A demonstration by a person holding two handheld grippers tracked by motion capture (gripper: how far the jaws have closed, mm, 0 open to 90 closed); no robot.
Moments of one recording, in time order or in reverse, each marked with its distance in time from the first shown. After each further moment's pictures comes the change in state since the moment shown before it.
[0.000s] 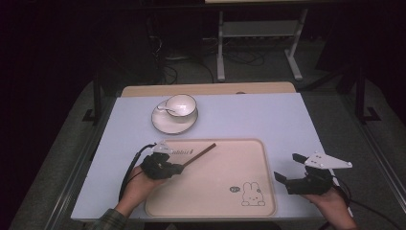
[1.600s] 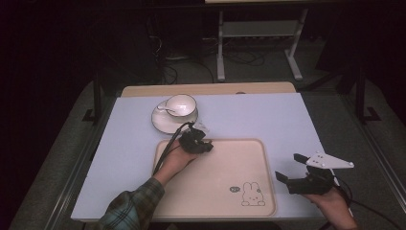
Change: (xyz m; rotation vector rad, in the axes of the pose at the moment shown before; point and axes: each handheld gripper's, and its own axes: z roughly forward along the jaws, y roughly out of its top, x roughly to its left) left arm 0.021 0.088 0.089 0.012 -0.011 0.119; right arm -0.003 -0.002 -0.001 -0.003 -0.005 0.015
